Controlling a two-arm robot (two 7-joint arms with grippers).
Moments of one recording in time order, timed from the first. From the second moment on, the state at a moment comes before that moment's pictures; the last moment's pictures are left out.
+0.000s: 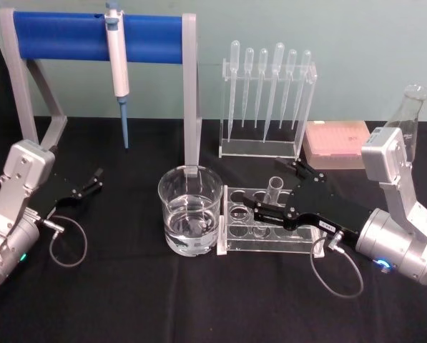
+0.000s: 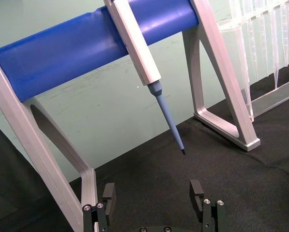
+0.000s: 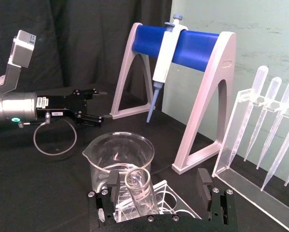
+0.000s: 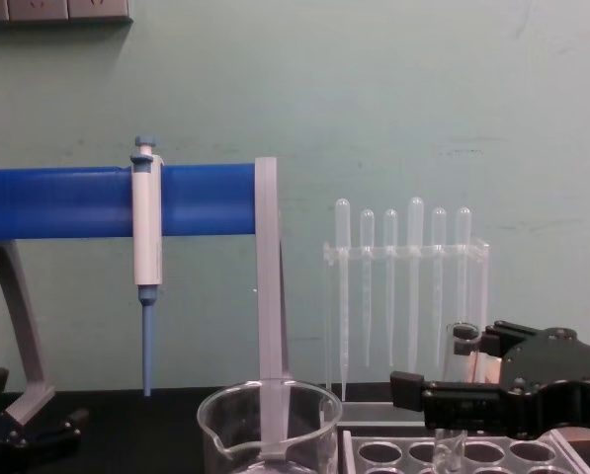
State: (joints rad) left arm -0.20 0.60 0.45 -1.41 -0.25 -0.12 0.03; right arm 0.19 0.55 -0.40 -1.63 0.40 0.00 0.51
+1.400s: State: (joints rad) left arm -0.20 0.60 0.45 -1.41 -0.25 -0.12 0.03; right arm 0.19 0.55 -0.41 -1.63 0.41 0.00 0.52
